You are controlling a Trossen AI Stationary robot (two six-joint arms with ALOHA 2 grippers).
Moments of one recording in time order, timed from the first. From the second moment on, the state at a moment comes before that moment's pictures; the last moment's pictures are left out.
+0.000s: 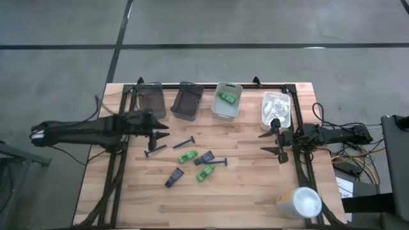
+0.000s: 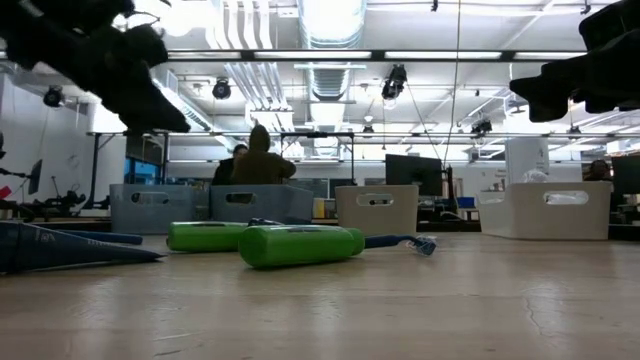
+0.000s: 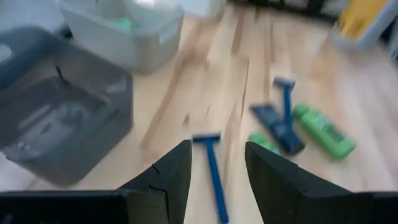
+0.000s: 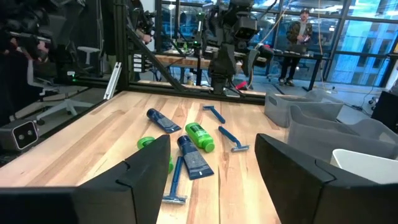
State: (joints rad) left arm 0.16 0.66 0.39 -0.25 0.00 -0.14; right arm 0.11 0.02 0.01 0.01 0.00 -0.04
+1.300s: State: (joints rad) left arm 0.16 1.36 0.68 -0.36 0.00 -0.27; right arm 0.11 0.02 0.01 0.01 0.00 -0.04
